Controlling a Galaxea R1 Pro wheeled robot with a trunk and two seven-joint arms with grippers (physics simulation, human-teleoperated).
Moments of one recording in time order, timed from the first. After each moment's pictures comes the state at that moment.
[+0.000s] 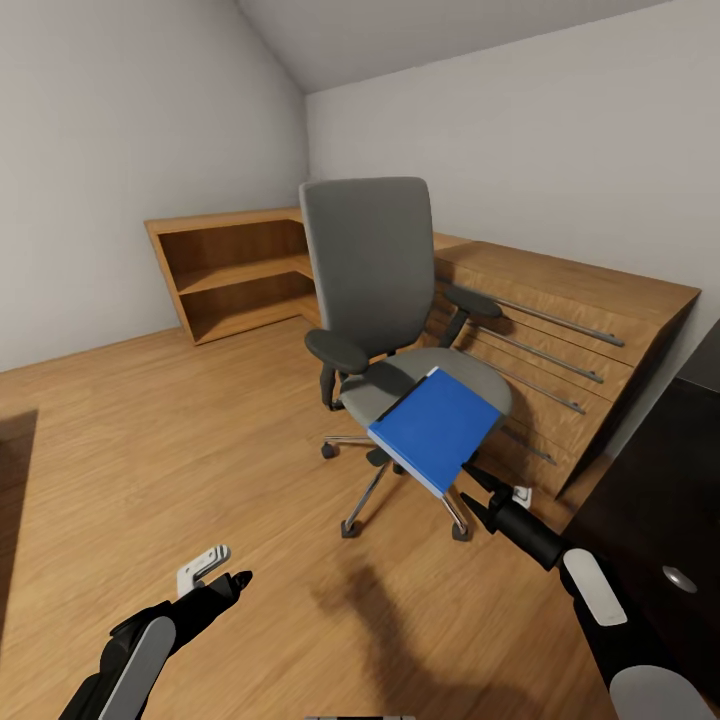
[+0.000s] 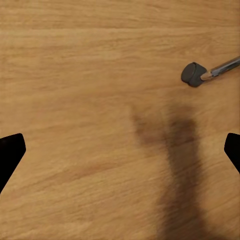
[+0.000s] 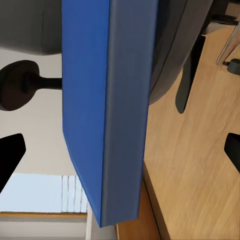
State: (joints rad) left arm -0.19 0.09 0.00 -1.32 0.77 0.61 0.32; right arm -0.52 -0.12 -0.22 -0.88 -1.02 0.73 0.62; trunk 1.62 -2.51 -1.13
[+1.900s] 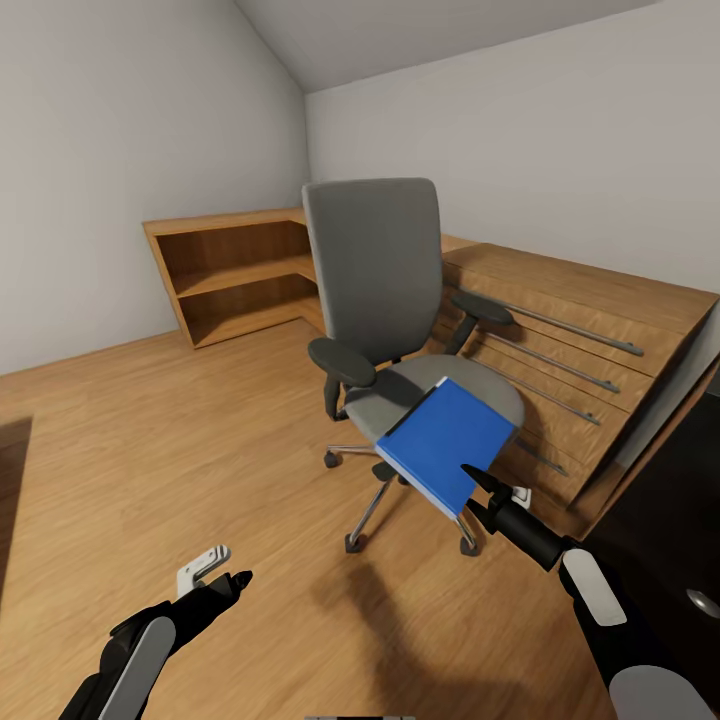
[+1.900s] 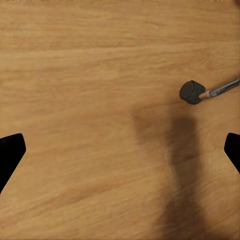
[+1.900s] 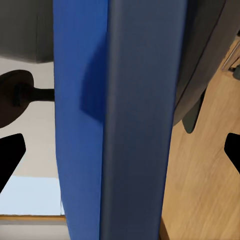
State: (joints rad) left arm -0.19 0.09 0.00 -1.32 0.77 0.61 0.32; right arm -0.52 -0.12 -0.21 -0.88 -1.02 0.73 0.62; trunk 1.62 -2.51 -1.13
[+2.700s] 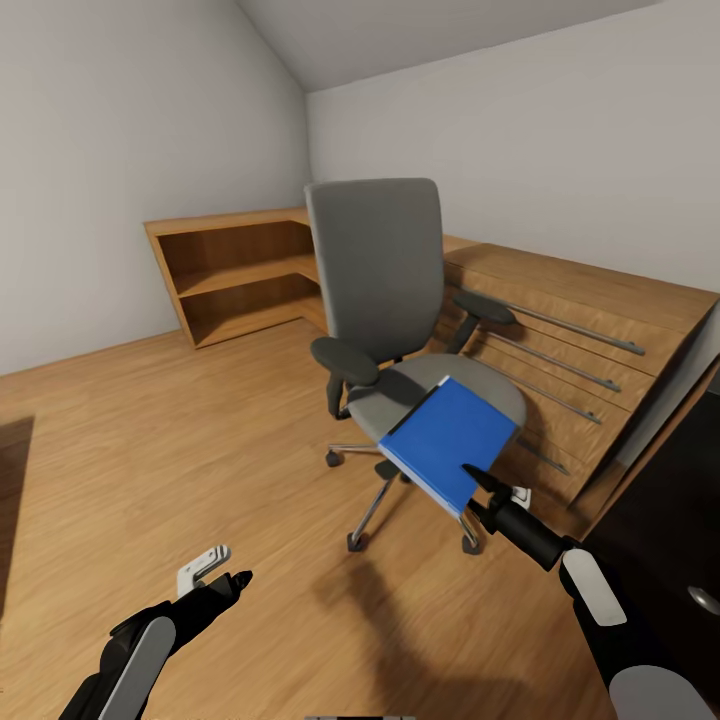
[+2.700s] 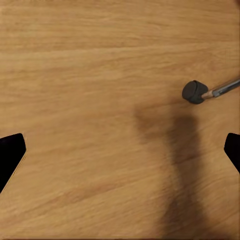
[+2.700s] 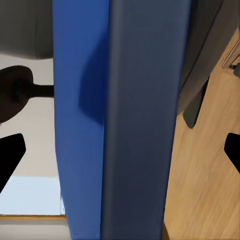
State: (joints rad) left arm -0.19 0.09 0.00 -1.32 0.77 0.61 0.32; right arm -0.52 -0.12 -0.21 -0.88 -1.02 0.73 0.62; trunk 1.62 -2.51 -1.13
